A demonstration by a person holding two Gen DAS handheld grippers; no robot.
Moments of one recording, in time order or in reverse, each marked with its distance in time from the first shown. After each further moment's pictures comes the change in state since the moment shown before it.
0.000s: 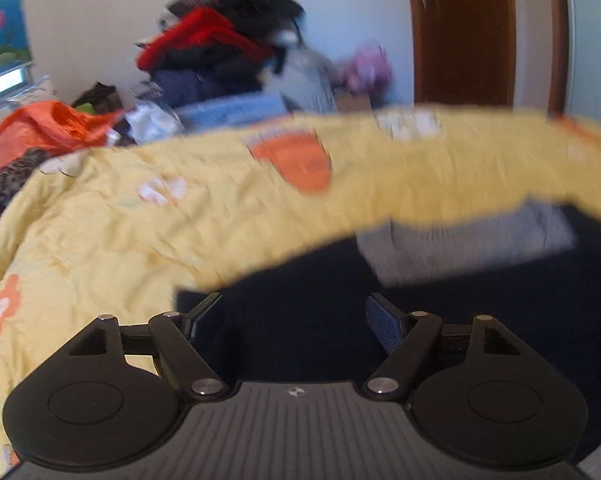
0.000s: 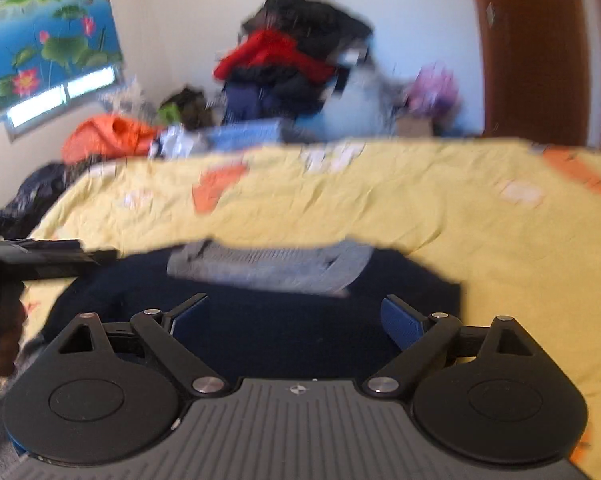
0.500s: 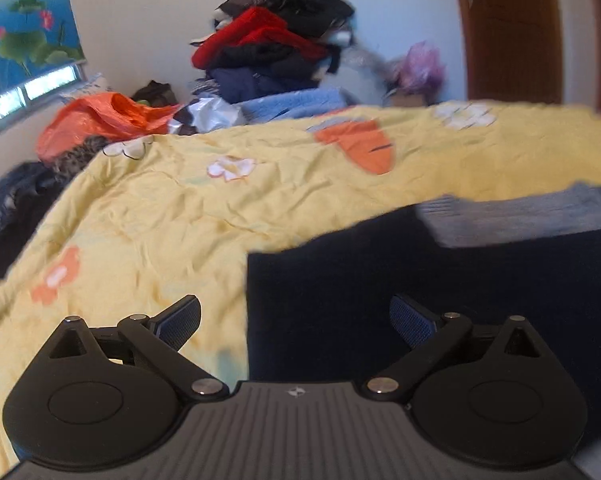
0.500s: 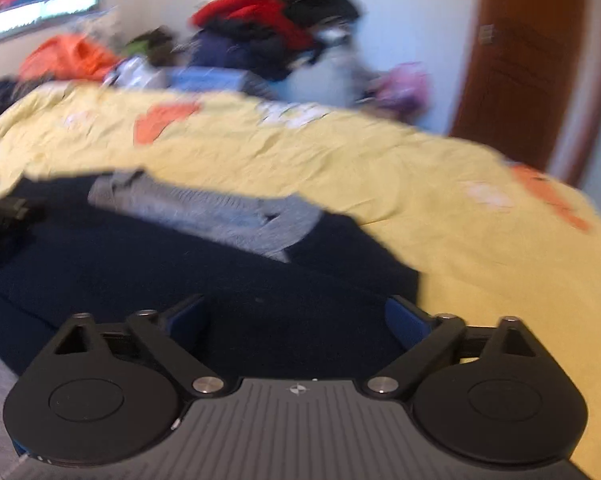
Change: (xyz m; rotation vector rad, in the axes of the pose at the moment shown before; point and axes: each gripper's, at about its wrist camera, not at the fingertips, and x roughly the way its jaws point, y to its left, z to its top) left arm -0.047 0.015 -0.038 -0.106 -0.071 0.103; right arm 0.003 0.011 -0.021 -0.157 0.017 -0.228
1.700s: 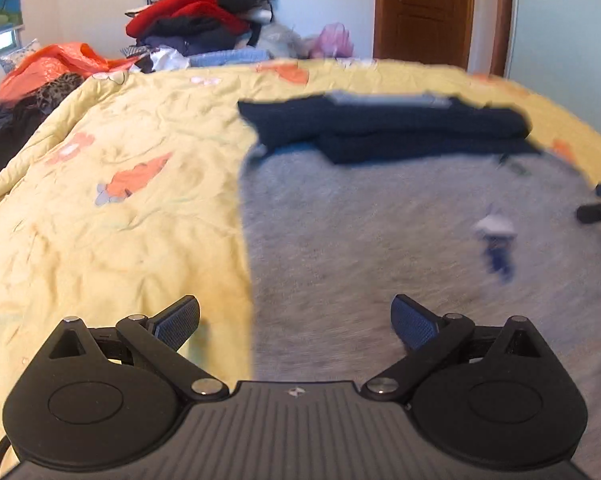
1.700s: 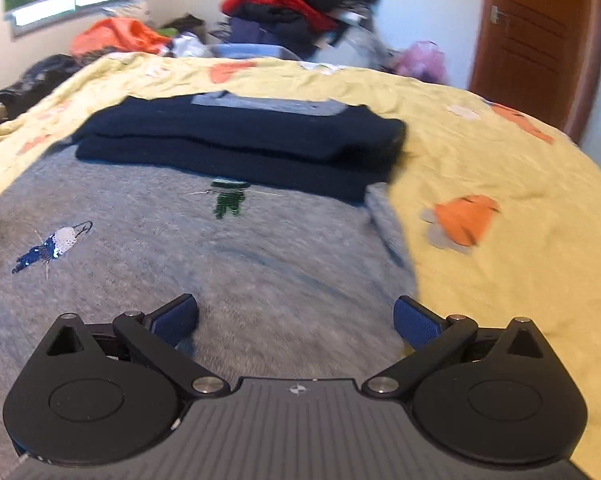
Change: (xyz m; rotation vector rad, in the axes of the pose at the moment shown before) left arm -0.170 0.067 -0.141 0.034 0.069 -0.295; right arm -0.131 0.012 -0.120 -0.023 0.089 0.063
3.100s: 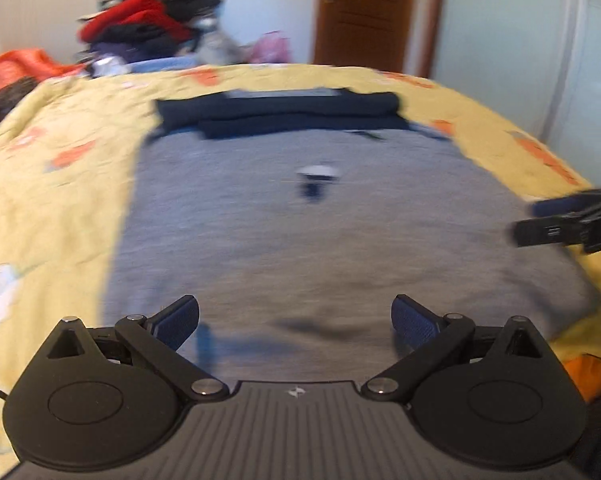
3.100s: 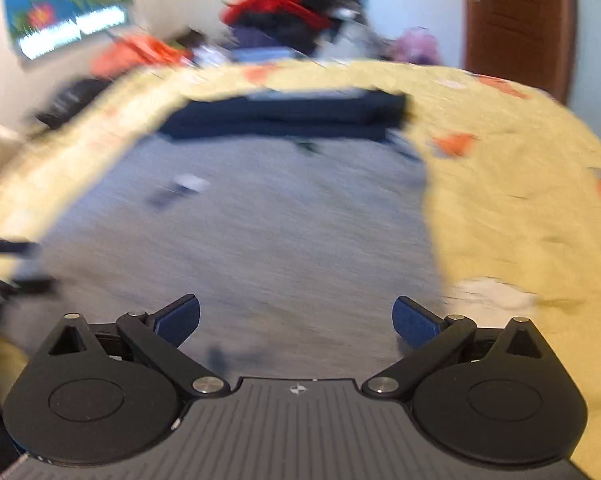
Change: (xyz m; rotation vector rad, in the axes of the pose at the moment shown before) left arm -0.082 -0.080 -0.066 0.066 0.005 -0.155; right arm -0.123 0.046 -0.085 0.107 -0.014 0.134
